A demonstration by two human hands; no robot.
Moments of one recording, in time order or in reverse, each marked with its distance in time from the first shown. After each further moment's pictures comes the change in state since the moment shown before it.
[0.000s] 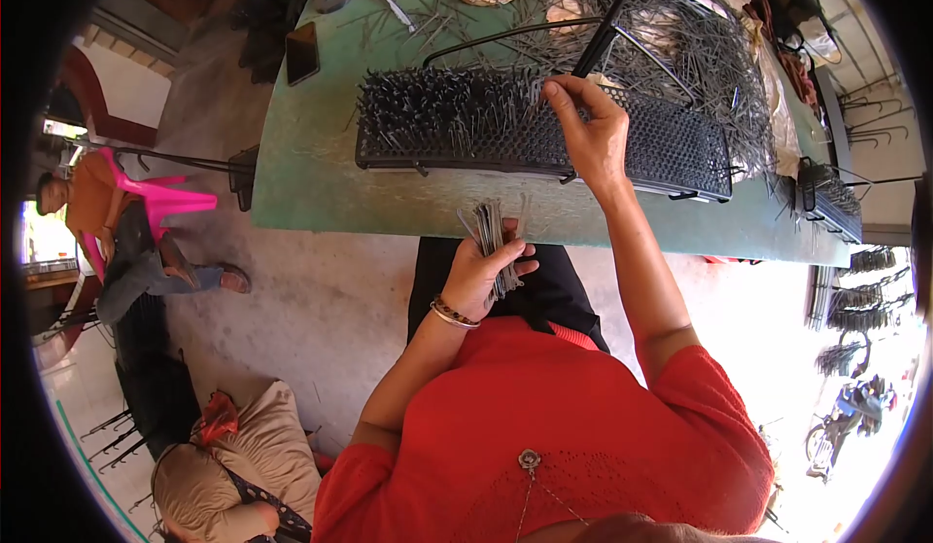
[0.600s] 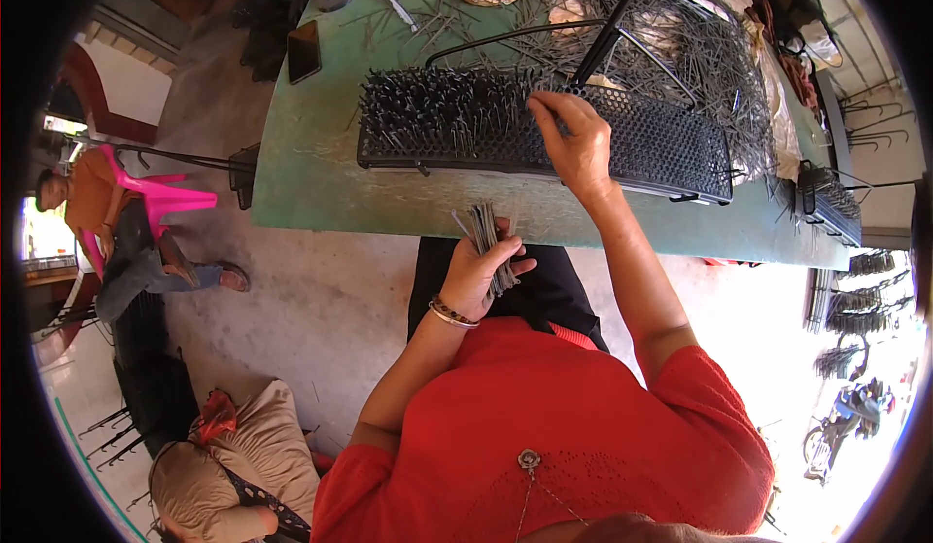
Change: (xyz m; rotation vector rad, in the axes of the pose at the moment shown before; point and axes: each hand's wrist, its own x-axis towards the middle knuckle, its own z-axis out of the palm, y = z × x) left_hand 0.000 0.003 -0.001 -0.053 0.023 0.005; right_hand -0.007 0.018 0.015 -0.265 0.025 -0.324
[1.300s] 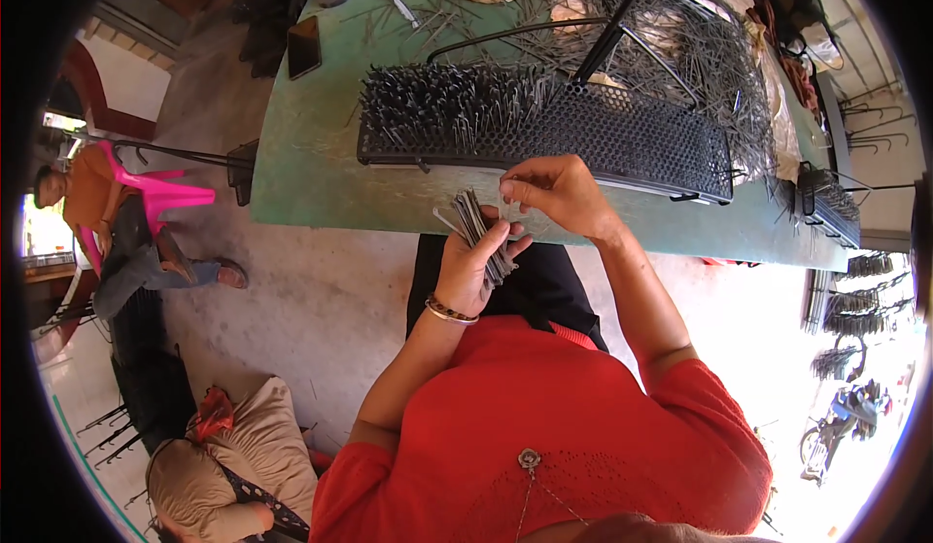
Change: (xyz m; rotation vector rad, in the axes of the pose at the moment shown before) left_hand 0.002 0.004 0.004 -0.111 0.005 0.148; right_hand -0.031 -0.032 -0.026 0.621 -0.715 0.609
